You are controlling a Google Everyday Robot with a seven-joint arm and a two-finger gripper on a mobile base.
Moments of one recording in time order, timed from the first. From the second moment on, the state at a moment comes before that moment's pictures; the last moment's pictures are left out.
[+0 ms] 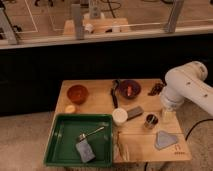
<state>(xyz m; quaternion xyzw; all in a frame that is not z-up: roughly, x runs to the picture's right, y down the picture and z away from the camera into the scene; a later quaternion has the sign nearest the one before) 0.284 0.105 0.685 -0.28 0.02 0.02 0.96</state>
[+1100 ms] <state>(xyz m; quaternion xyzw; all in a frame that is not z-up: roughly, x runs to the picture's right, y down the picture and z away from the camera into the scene) 0.285 0.106 0.682 -0.27 0.01 0.03 0.96</state>
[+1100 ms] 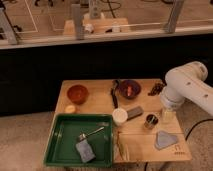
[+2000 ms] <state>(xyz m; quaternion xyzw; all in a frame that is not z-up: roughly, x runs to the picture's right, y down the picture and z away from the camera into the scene) 0.294 0.181 0.692 -0.24 -0.07 0.01 0.97</state>
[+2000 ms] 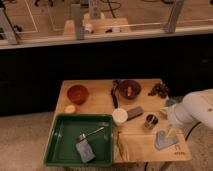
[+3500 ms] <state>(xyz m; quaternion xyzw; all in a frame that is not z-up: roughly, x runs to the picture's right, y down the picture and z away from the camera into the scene) 0.317 0.238 0.725 -0.28 -0.08 0.01 0.96</state>
